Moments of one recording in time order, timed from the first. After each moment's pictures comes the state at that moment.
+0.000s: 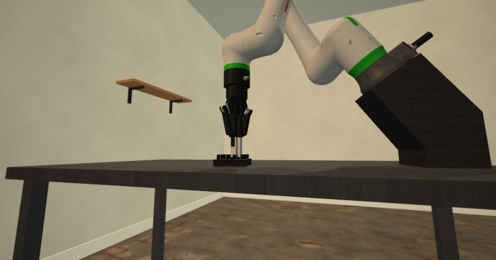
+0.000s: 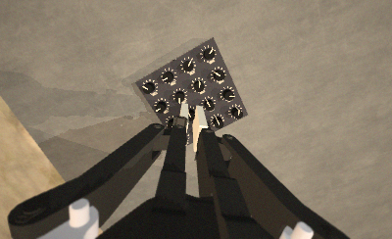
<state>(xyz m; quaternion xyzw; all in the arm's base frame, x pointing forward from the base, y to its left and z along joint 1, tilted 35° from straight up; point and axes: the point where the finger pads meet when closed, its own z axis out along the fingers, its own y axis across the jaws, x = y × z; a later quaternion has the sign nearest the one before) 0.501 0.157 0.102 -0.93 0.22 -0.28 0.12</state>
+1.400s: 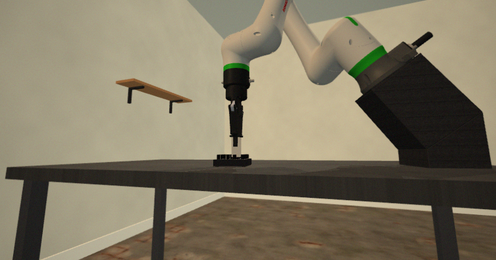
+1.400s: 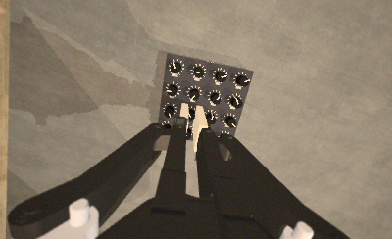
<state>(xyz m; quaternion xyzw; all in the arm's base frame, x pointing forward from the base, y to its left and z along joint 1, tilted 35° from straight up) 0.501 0.157 0.102 -0.95 -0.11 -0.30 0.03</state>
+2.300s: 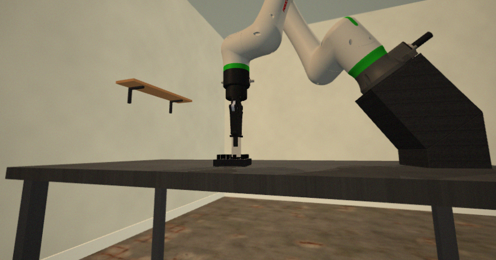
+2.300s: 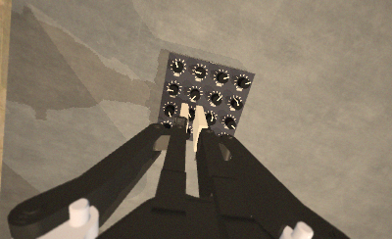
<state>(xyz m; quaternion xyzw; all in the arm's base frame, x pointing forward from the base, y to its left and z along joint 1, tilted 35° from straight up) 0.501 0.157 0.102 -0.95 -0.13 -0.30 0.02</state>
